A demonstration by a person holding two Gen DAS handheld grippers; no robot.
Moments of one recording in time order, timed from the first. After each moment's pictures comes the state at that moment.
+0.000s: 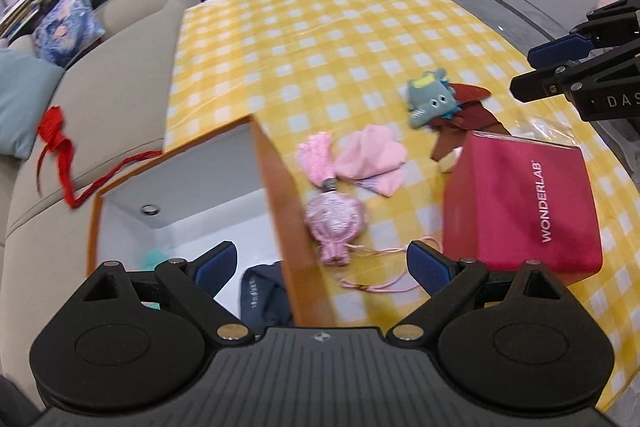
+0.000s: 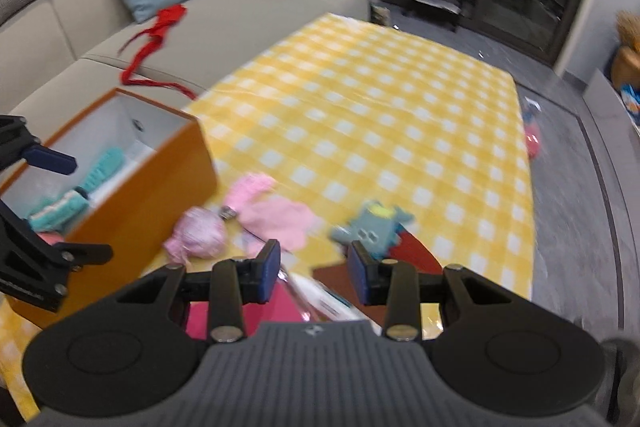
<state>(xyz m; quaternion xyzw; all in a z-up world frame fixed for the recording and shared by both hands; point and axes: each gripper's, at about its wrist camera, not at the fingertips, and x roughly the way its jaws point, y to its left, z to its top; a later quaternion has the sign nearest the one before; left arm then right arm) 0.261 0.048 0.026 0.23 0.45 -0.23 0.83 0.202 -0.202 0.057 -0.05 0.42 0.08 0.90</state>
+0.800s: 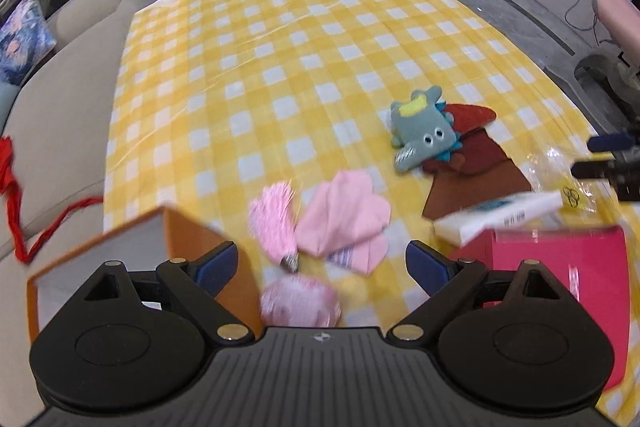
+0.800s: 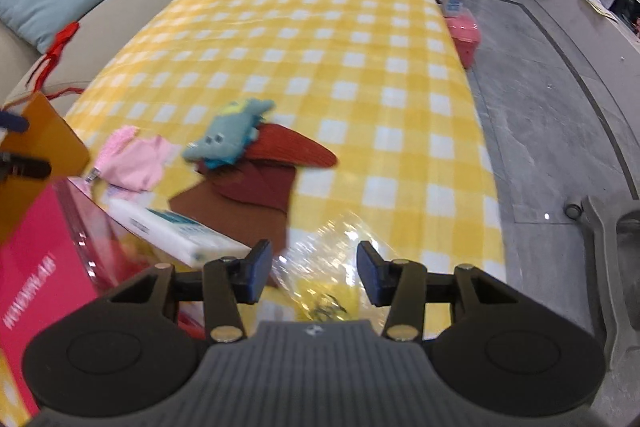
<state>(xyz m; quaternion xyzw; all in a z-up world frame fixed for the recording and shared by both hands) 0.342 -0.032 -0.013 0.25 0.47 -0.26 0.81 0.192 -0.340 -0.059 0.07 0.47 -0.01 0.88</state>
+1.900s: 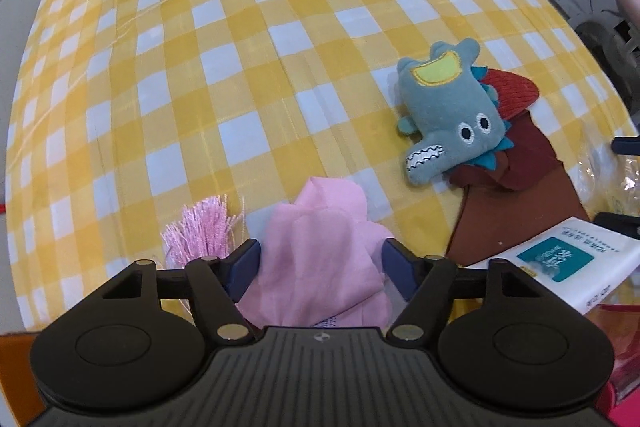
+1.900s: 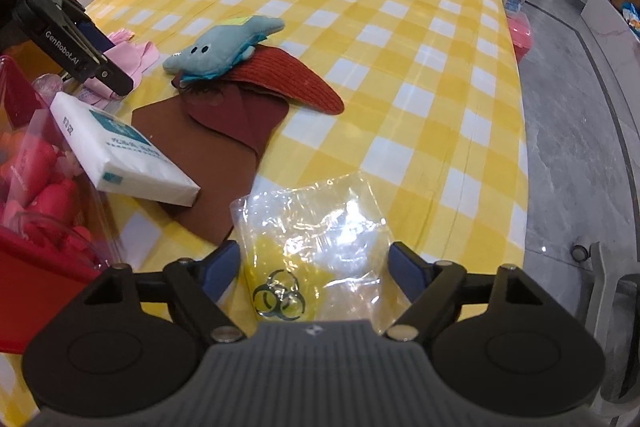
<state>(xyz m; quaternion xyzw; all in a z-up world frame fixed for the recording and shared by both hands) 0.414 -0.074 -0.104 0.24 0.56 -0.29 0.74 0.215 -0.352 -0.119 -0.03 0.51 0.07 0.85</state>
